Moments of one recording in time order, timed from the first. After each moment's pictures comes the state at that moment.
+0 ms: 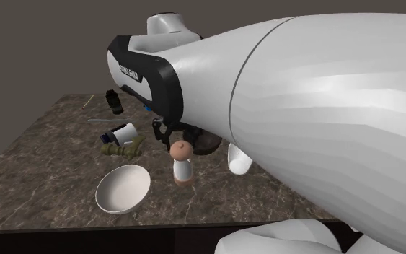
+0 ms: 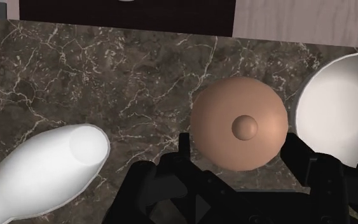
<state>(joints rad) 0.14 -0.56 0.35 -2.32 0.22 1.60 0.31</state>
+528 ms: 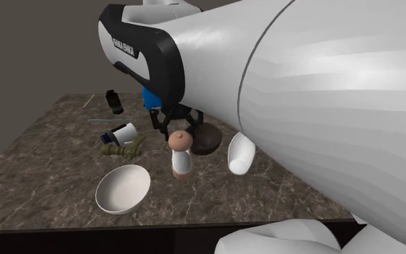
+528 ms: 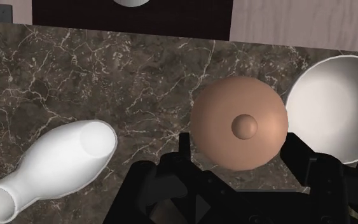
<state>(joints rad) 0.13 -0.55 0.34 -2.21 0.21 1.50 0.32</state>
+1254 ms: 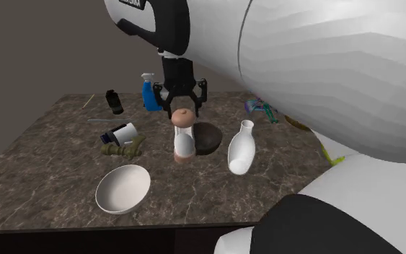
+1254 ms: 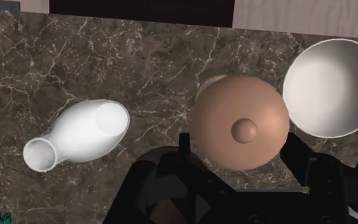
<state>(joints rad) 0.10 -0.44 0.31 -2.00 0.16 1.39 0.30</state>
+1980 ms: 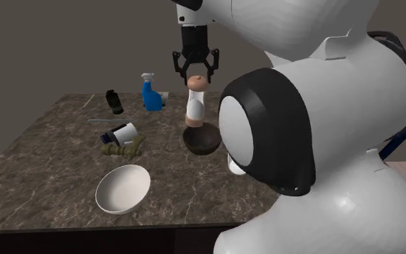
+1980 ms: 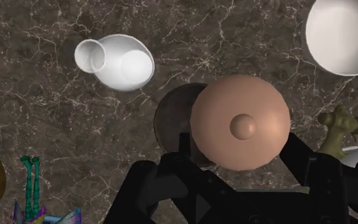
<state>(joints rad) 0.03 -0.07 0.26 -1.55 0.03 1.29 0.21</state>
